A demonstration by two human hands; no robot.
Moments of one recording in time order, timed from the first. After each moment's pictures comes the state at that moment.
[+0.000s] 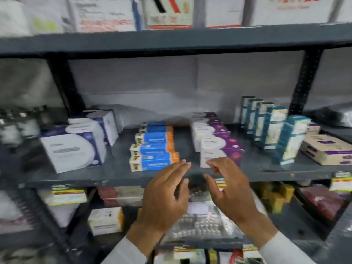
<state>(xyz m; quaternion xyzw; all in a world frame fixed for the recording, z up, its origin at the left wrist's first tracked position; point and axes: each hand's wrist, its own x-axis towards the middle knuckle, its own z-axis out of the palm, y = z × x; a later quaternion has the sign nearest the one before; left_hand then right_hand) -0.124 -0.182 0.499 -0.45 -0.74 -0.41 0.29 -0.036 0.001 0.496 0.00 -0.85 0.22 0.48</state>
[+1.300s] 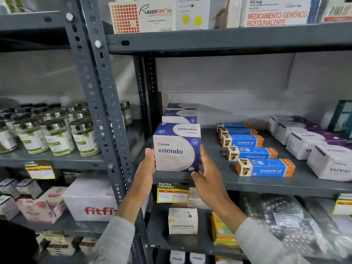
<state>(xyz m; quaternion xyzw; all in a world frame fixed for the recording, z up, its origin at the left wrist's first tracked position) -0.344 -0.480 0.521 -0.26 -0.68 -0.68 -0.07 -0.263 -0.309 0.505 -0.07 -0.80 0.54 0.25</state>
